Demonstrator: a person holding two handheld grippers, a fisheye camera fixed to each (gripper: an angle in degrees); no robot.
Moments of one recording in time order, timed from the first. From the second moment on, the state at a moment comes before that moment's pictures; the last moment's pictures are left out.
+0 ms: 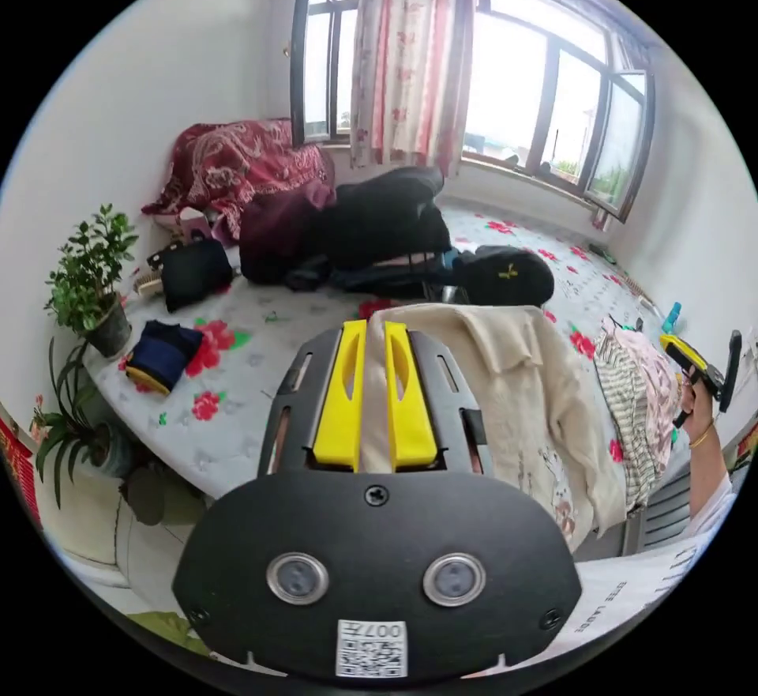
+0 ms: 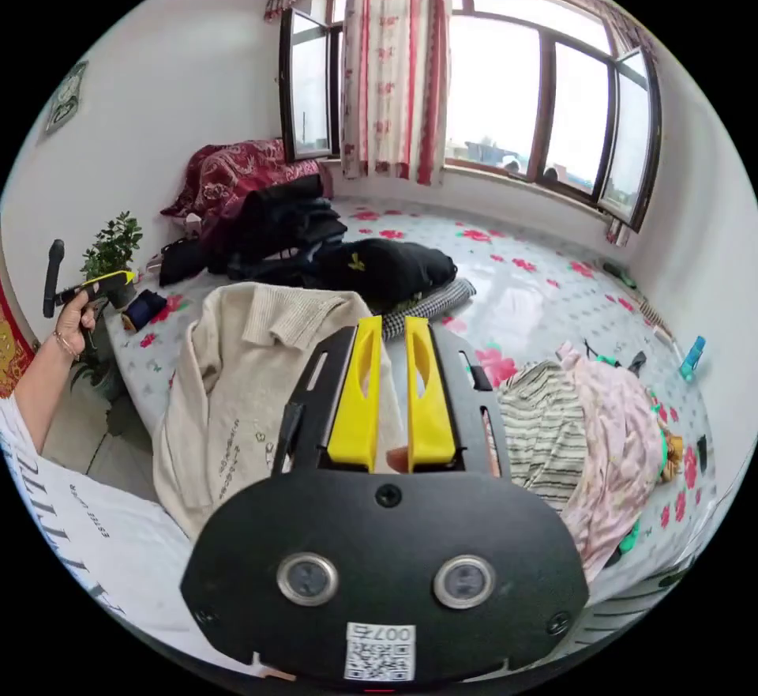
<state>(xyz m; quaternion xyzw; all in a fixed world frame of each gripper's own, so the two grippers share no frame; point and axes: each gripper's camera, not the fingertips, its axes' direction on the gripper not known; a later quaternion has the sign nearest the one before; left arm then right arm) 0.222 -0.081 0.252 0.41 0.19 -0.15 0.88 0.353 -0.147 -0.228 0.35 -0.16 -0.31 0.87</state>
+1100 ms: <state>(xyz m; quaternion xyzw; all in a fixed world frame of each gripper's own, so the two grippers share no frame) -0.212 -0.132 0.401 0.30 0.15 -0.46 0.82 0.320 -0.215 -0.059 0.24 -0.07 -0.20 0.95</state>
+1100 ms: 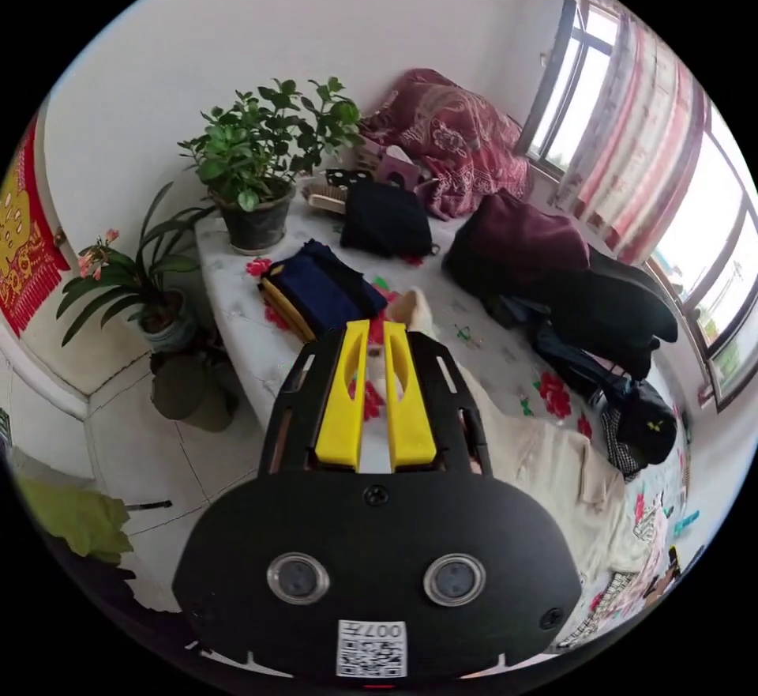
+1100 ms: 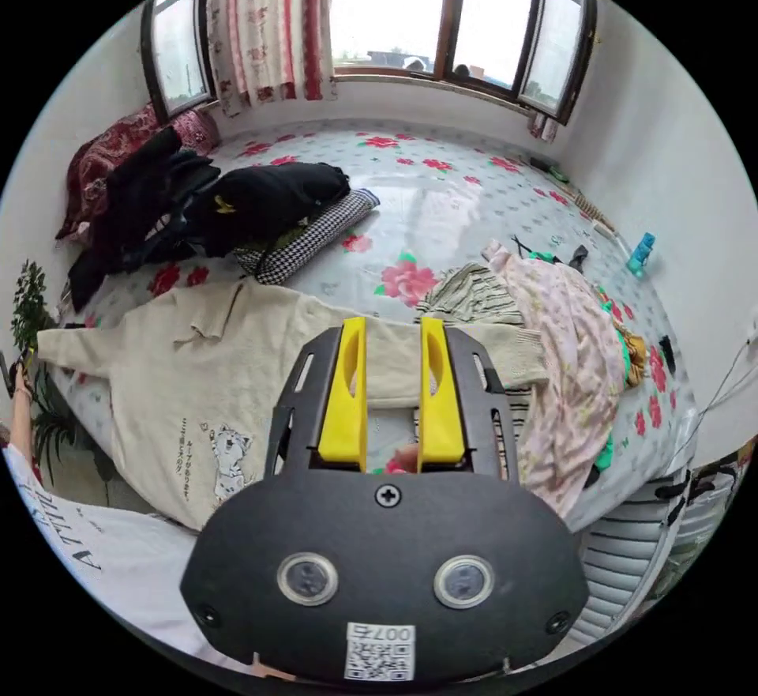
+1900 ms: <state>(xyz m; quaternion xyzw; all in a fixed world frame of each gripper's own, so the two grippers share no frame) 0.102 -0.051 0.496 0.15 0.36 -0.06 0.92 -0.152 -0.254 -0.099 0.29 -0.12 -0.30 0.90</state>
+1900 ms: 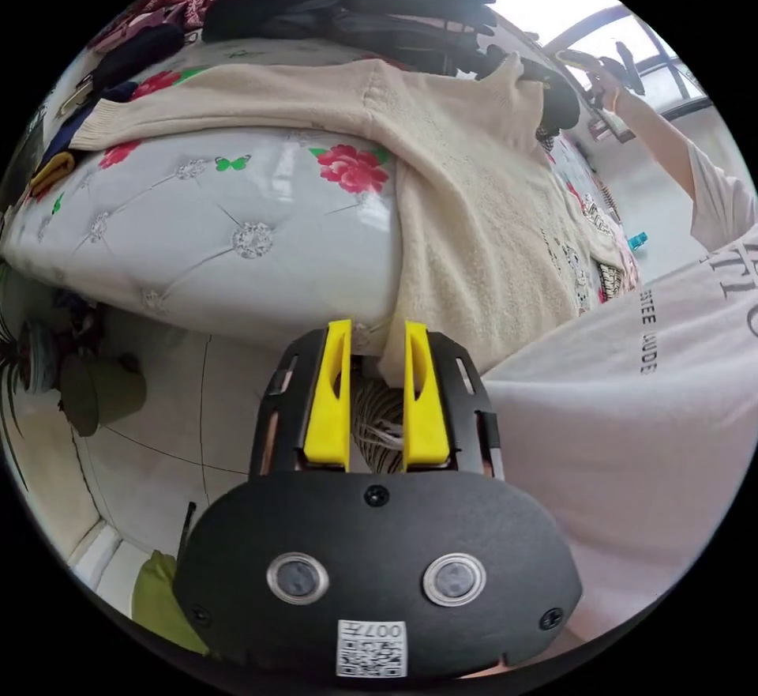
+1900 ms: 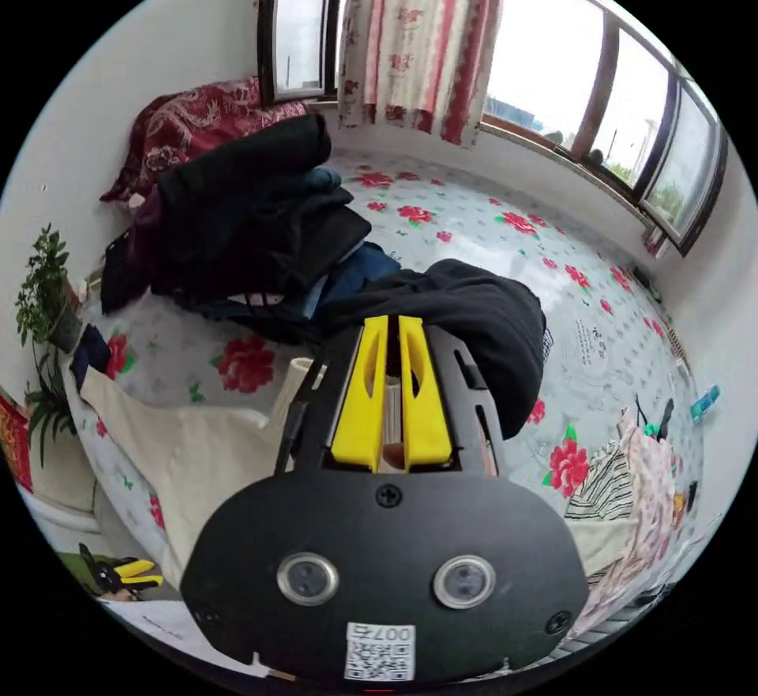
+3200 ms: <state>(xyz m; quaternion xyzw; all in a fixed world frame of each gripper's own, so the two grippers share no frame) -0.136 0.045 0.465 0.18 0.41 -0.27 0.85 0.410 0.159 0.098 -0.01 -0.18 -0.26 0.95</state>
